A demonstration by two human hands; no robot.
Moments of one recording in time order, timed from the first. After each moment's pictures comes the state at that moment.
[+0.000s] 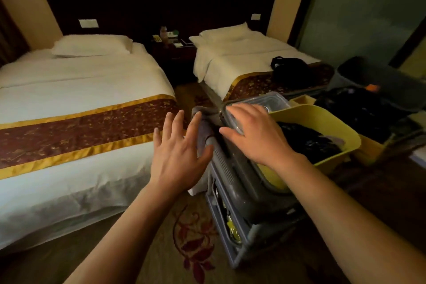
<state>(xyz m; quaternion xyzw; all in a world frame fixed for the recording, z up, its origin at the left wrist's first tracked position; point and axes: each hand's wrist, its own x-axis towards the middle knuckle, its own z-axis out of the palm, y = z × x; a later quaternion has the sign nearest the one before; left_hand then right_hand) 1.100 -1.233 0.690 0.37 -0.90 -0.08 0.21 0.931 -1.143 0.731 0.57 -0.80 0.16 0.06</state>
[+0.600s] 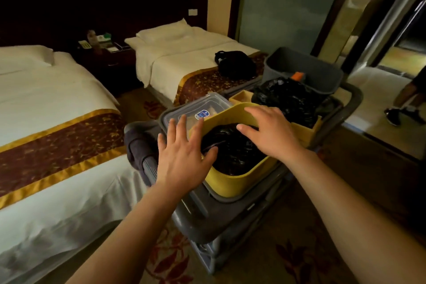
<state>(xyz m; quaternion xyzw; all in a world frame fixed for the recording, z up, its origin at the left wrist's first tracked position) 0.952 -1.194 0.688 0.25 -0.95 -0.13 0.16 0.795 -1.046 0.733 0.39 -0.91 0.16 0.04</state>
